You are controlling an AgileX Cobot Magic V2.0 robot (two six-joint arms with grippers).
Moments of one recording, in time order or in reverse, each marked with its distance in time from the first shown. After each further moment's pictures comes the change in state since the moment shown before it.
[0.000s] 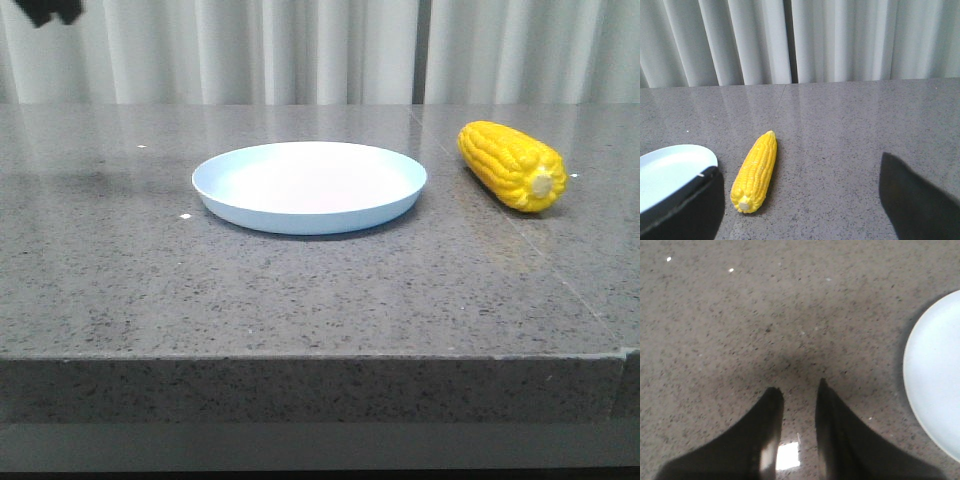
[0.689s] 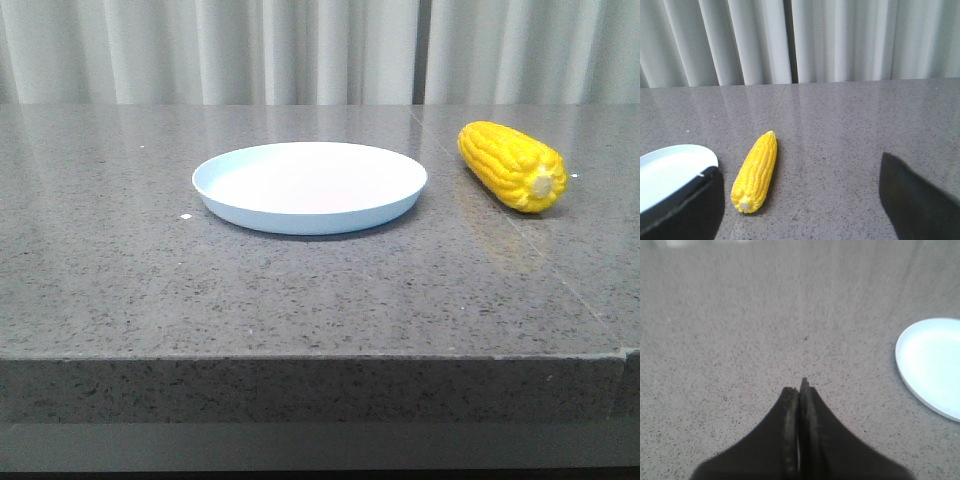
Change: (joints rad) left arm 0.069 -0.852 0.762 0.003 -0.459 -0.004; right arm 0.000 0.000 0.000 0.000 0.000 0.000
